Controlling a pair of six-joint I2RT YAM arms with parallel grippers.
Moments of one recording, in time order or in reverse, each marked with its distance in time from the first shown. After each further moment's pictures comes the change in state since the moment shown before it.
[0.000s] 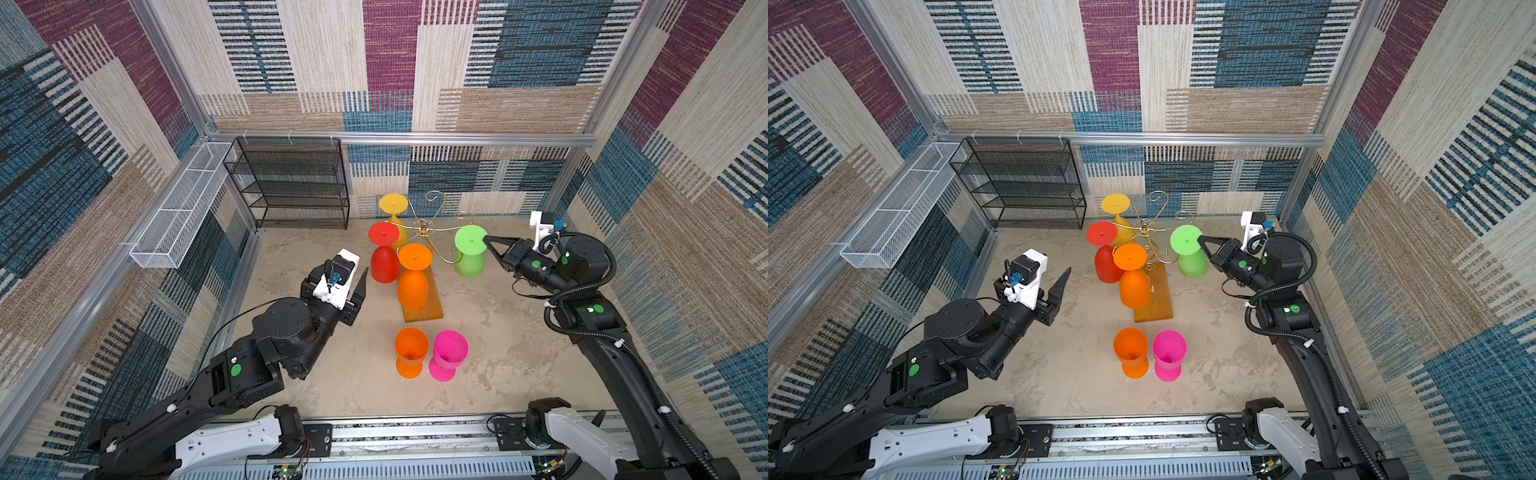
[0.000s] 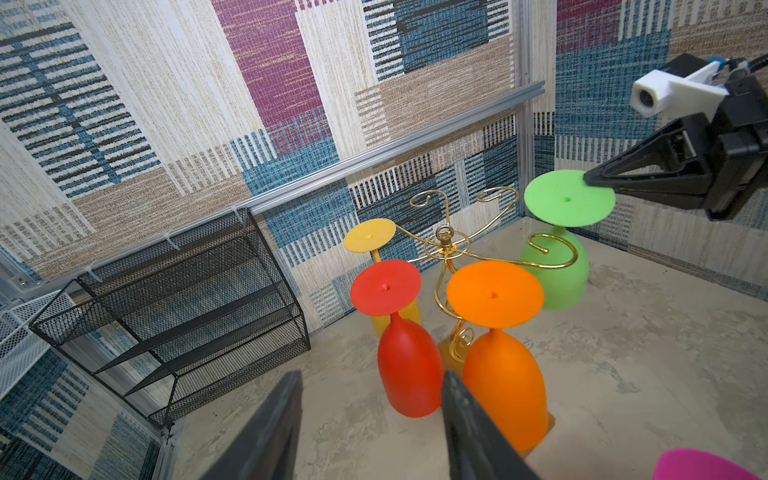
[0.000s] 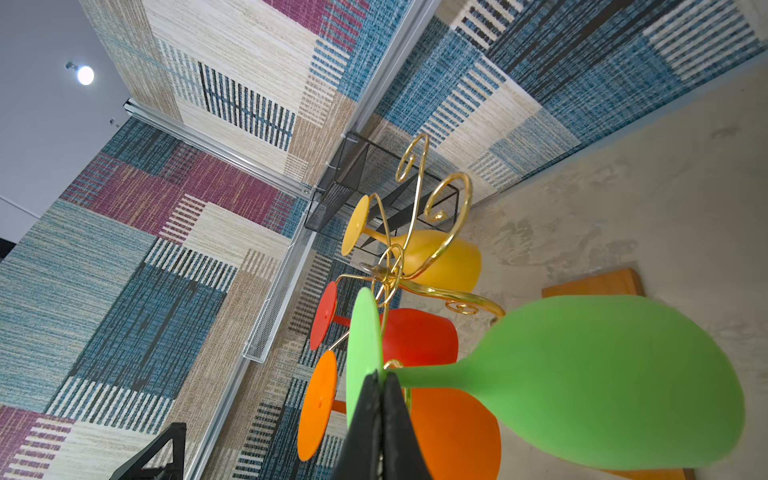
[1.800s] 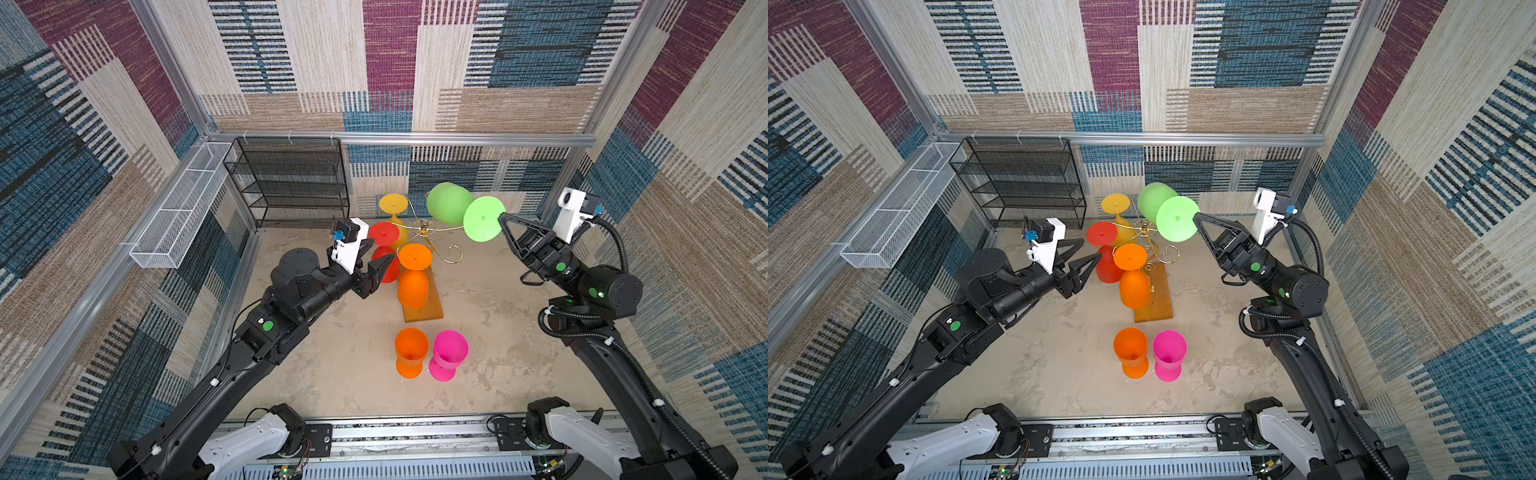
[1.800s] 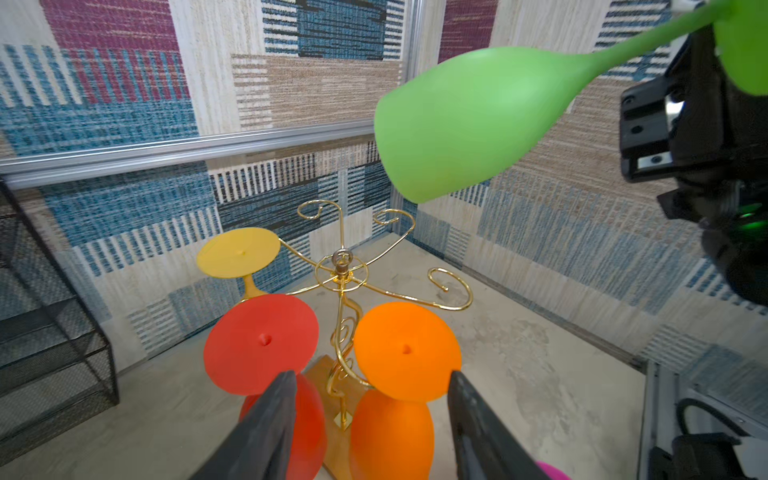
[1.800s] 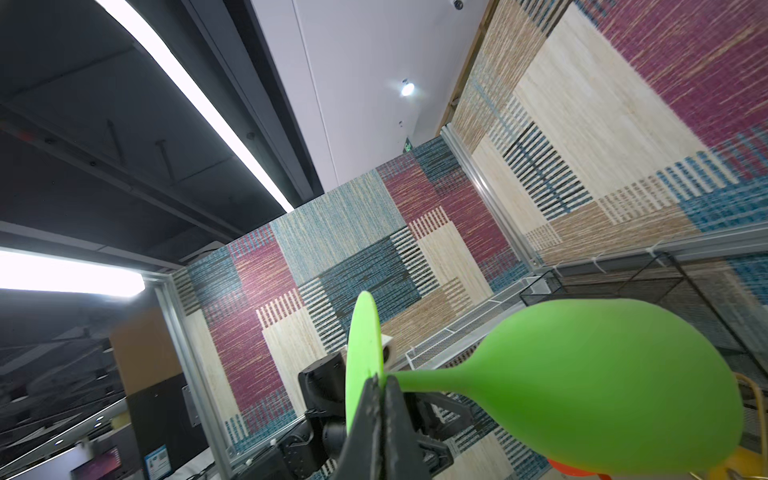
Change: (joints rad) left arm 0.516 0.182 0.002 0.157 0.956 -0.314; right arm 0.107 0.049 -0.053 1.073 -0.177 0.312
